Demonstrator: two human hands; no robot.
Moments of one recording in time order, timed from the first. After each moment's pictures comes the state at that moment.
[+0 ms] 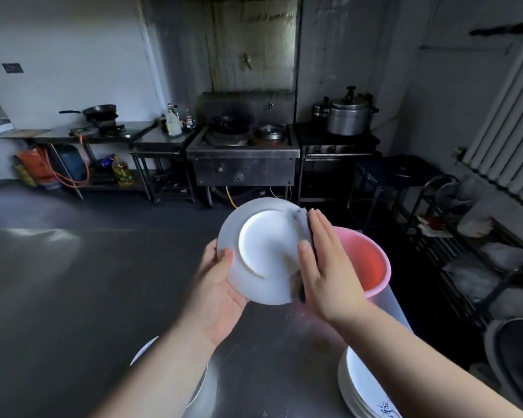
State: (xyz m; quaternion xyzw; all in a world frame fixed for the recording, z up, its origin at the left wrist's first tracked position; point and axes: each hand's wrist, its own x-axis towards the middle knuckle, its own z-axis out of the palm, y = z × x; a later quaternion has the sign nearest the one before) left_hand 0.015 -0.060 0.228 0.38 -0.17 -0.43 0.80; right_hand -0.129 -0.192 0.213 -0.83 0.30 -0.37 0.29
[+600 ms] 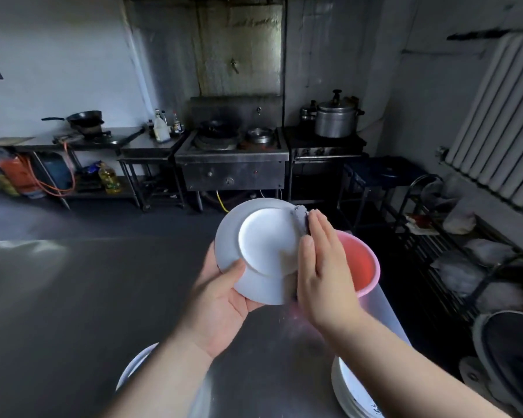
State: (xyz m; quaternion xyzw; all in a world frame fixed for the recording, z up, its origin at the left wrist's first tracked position) left_hand 0.006 -0.060 0.233 0.33 -0.29 -0.49 0.75; right_hand -0.131 -0.180 0.224 -0.79 0.32 -0.45 0.28
